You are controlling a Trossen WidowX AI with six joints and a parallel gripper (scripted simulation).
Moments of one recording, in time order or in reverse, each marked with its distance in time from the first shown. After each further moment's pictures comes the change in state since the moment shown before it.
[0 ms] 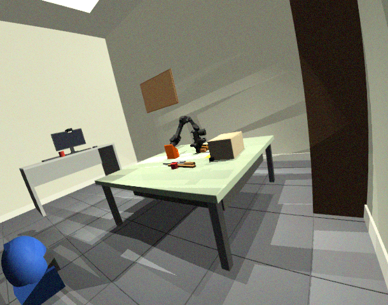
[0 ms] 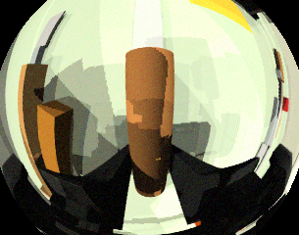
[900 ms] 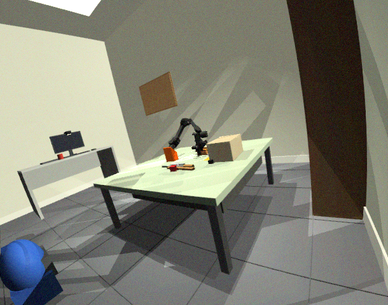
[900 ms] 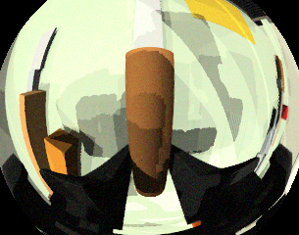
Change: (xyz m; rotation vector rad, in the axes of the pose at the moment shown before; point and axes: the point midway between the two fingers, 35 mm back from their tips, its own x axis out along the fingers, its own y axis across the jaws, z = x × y) arm 0.000 -0.001 0.033 0.010 0.000 -0.001
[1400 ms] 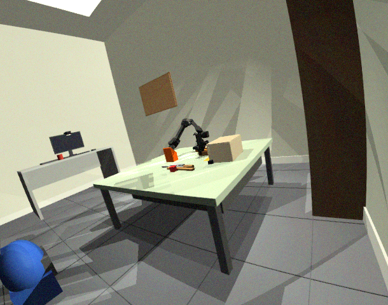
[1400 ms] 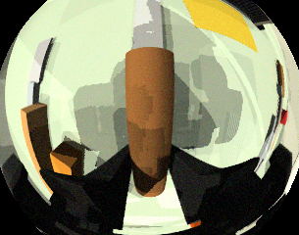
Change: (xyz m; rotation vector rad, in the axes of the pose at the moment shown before) arm 0.000 0.000 0.017 0.001 -0.001 0.000
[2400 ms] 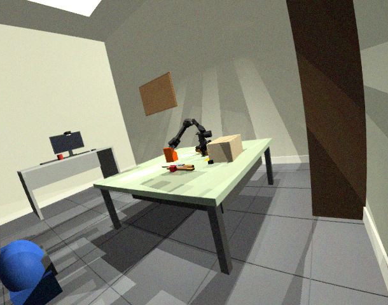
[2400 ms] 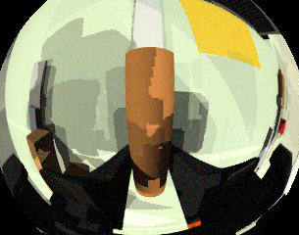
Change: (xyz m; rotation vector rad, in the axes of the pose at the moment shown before) arm 0.000 0.000 0.033 -0.001 -0.001 0.000
